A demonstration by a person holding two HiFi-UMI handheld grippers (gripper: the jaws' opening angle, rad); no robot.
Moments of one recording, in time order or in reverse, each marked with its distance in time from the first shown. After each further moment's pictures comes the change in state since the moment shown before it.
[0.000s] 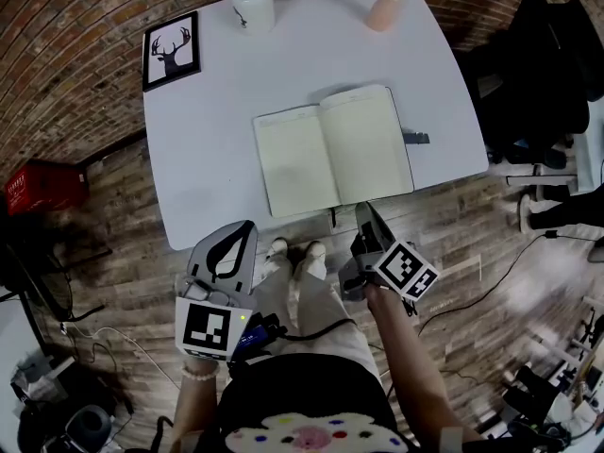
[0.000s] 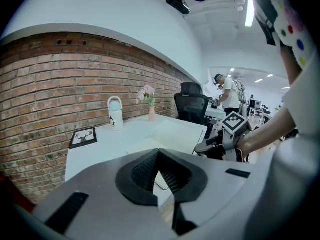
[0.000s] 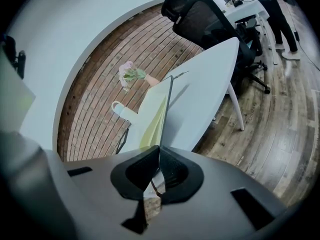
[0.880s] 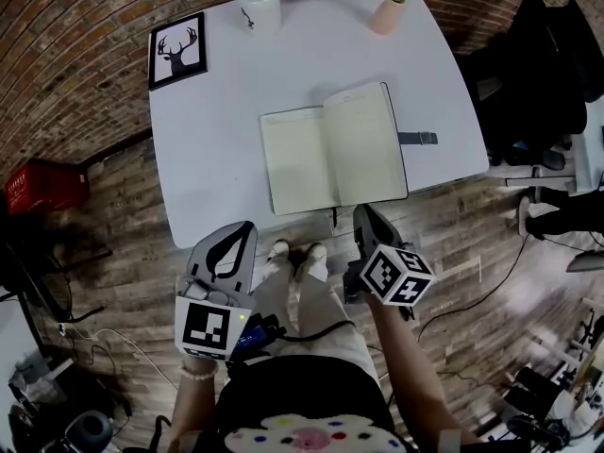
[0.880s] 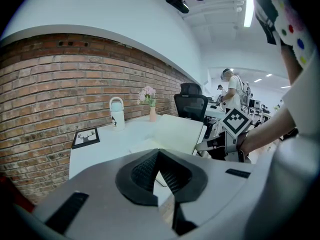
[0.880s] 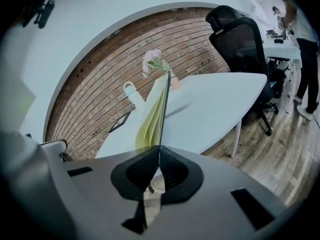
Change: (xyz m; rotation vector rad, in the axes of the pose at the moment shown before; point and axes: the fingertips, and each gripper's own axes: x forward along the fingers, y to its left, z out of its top) left arm -0.012 0.010 -0.002 0.010 -0.008 -0.005; right arm -0.004 0.021 -0.014 -0.397 0.050 -0.083
